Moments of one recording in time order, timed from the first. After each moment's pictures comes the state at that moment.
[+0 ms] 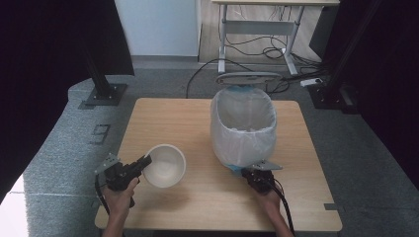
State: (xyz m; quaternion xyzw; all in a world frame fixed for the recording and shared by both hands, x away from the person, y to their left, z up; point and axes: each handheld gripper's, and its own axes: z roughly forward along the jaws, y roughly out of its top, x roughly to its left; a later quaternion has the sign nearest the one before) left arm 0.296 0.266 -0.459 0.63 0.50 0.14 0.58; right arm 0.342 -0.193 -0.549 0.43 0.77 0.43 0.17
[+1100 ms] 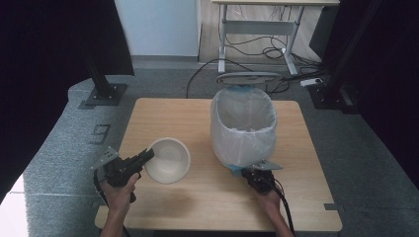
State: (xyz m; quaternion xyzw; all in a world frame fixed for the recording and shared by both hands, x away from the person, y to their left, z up) left arm 0.295 0.254 -0.425 0.63 0.45 0.14 0.61; right arm 0.342 -0.193 -0.549 0.43 0.77 0.43 0.17
